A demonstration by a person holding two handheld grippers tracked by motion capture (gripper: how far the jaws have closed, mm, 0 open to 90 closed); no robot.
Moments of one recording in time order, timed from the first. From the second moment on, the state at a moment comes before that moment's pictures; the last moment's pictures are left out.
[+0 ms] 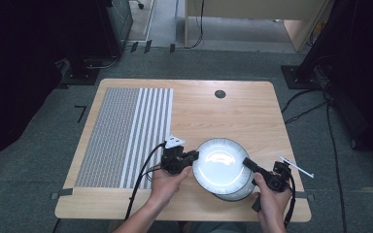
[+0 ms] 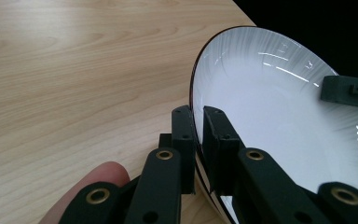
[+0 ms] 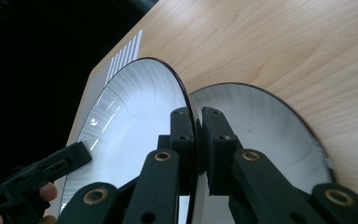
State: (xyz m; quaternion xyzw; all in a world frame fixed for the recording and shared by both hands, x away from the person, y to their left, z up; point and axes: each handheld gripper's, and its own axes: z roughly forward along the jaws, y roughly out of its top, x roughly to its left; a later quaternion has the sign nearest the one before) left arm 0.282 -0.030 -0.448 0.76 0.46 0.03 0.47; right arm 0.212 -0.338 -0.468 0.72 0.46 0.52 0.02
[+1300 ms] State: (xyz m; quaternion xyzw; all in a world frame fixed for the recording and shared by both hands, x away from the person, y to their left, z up) left arm 0.303 0.121 -0.431 0.69 0.54 0.09 0.48; right arm 0.293 -0.194 -0.454 0.67 0.52 0.53 -0.03
